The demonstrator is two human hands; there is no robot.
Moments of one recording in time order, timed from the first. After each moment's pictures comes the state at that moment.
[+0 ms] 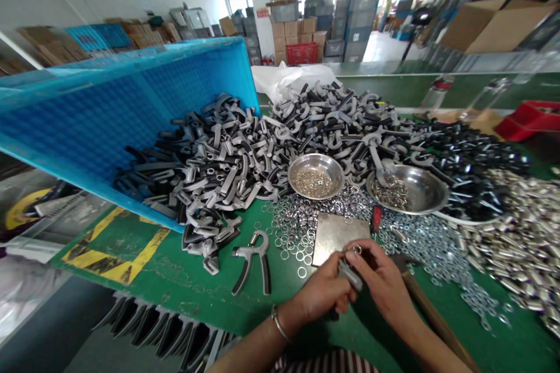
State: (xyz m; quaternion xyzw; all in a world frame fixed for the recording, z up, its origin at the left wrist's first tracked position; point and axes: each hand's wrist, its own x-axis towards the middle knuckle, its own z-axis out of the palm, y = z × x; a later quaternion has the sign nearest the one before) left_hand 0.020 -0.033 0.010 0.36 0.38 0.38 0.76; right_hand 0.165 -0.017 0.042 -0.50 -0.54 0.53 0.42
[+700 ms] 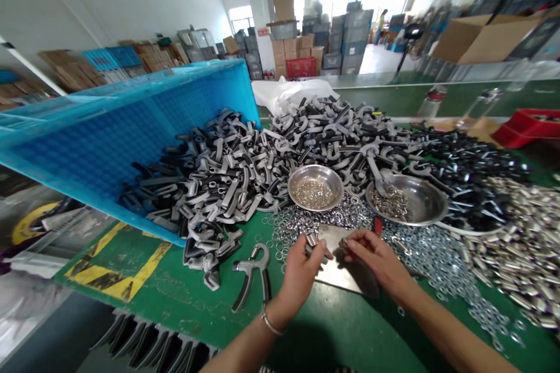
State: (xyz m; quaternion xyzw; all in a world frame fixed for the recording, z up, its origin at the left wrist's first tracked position) left_hand -0.007 0.001 0.051 0.46 0.57 0.50 0.47; right_hand 0.179 0.045 0.033 -0.45 -0.61 0.55 0.34
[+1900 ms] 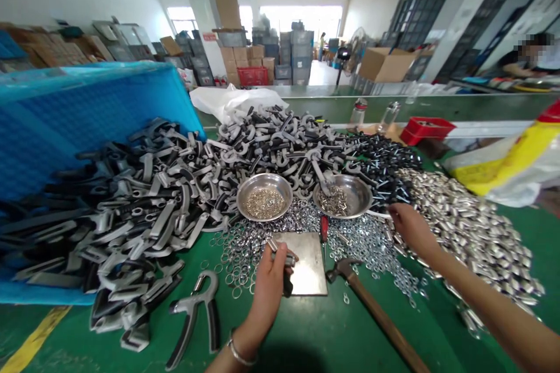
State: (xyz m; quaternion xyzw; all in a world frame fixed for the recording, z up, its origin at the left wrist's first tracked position) left_hand 0.038 0.010 0.040 0.40 0.58 0.49 0.50; right_hand 0.419 0.109 0.025 -0.70 -0.70 0.02 0.13
